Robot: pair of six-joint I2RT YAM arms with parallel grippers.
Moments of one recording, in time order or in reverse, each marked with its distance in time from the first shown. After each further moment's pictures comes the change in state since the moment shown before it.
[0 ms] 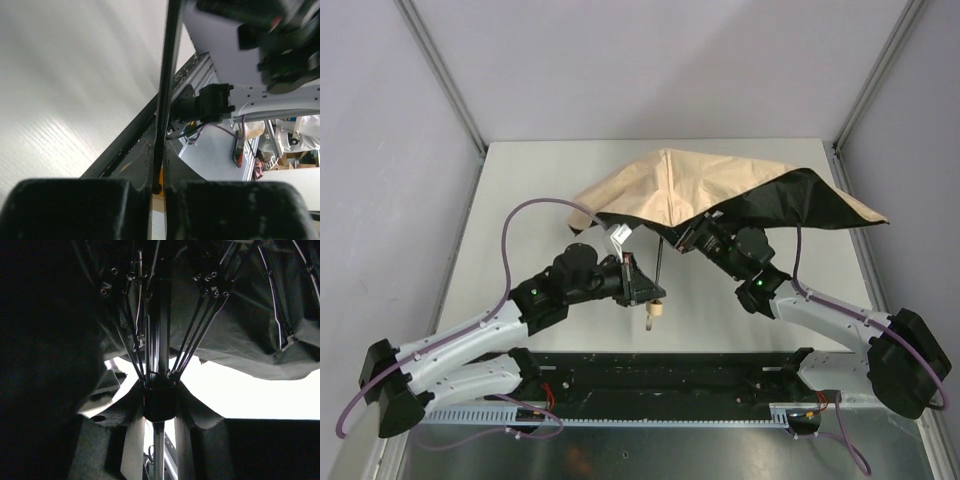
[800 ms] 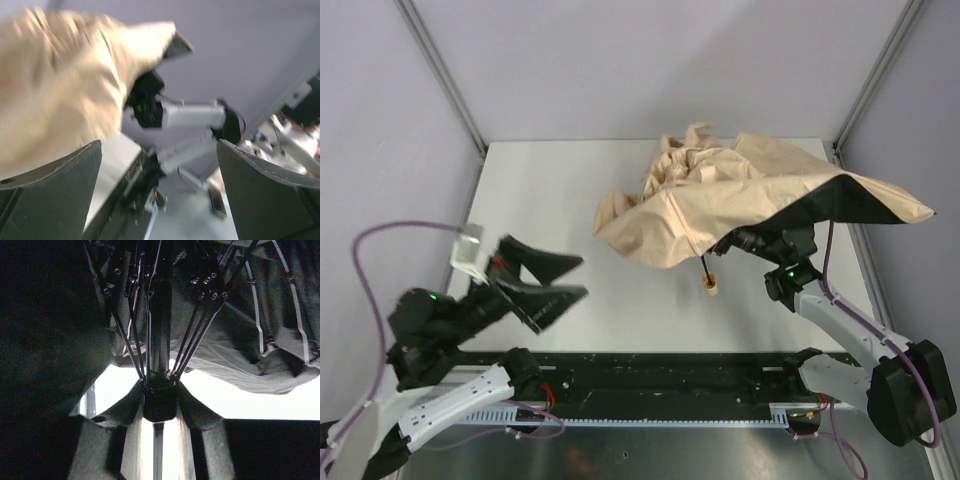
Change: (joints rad) left arm -0.011 -0.618 0.160 -0.130 -0.064 0.157; right arm -0.311 -0.105 -0.031 0.034 -0.612 -0.523
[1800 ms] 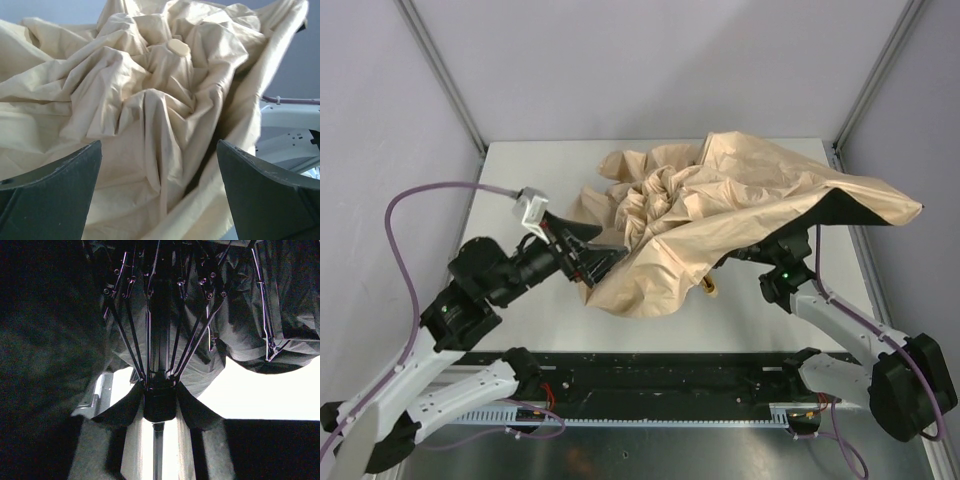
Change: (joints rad) left arm 0.097 0.395 0.225 -0.108 -0.120 0.213; right arm 0.066 -0.002 -0.004 0.045 -0.212 -0.147
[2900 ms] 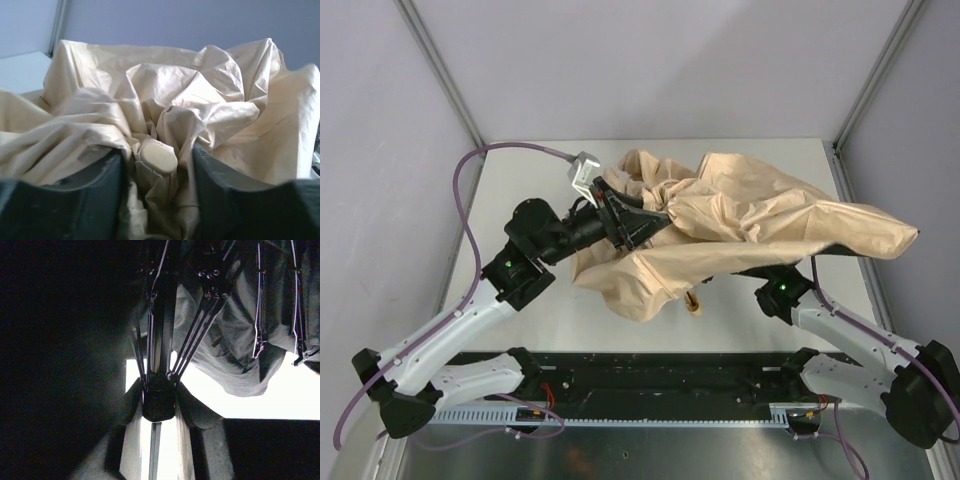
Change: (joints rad) left arm 0.009 0.285 0.009 0.422 0.232 -0.128; right arm 0.163 -0.054 -0.001 -0.161 0.145 -0.051
